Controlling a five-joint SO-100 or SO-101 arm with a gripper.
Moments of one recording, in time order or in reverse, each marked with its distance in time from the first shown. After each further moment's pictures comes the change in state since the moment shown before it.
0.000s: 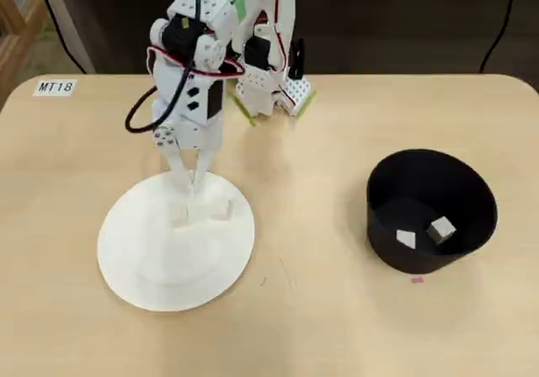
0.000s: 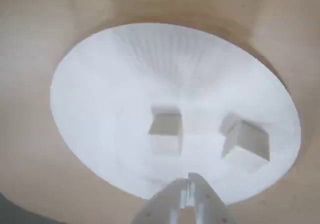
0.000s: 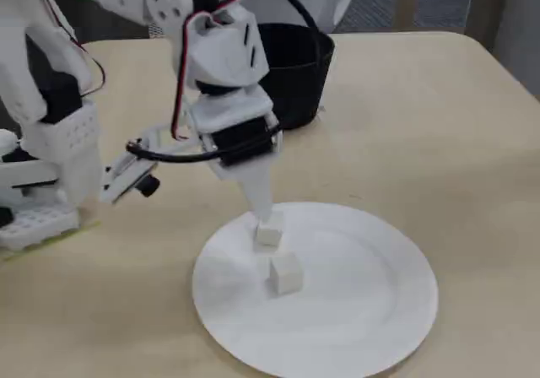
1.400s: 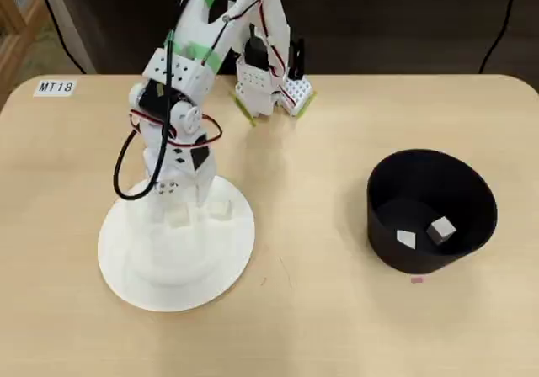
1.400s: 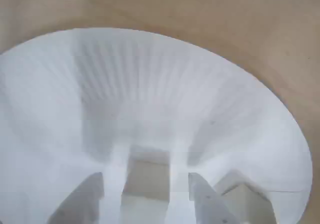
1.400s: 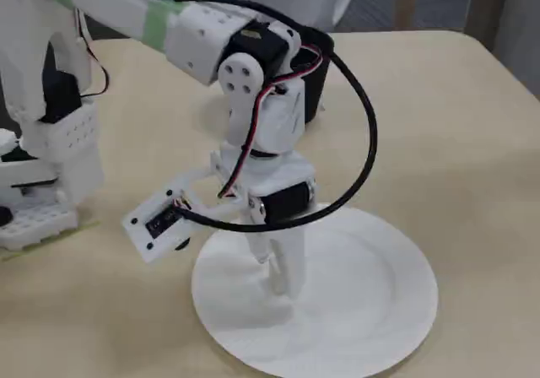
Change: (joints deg) arm -1.5 -24.3 -14.1 3.9 -15.9
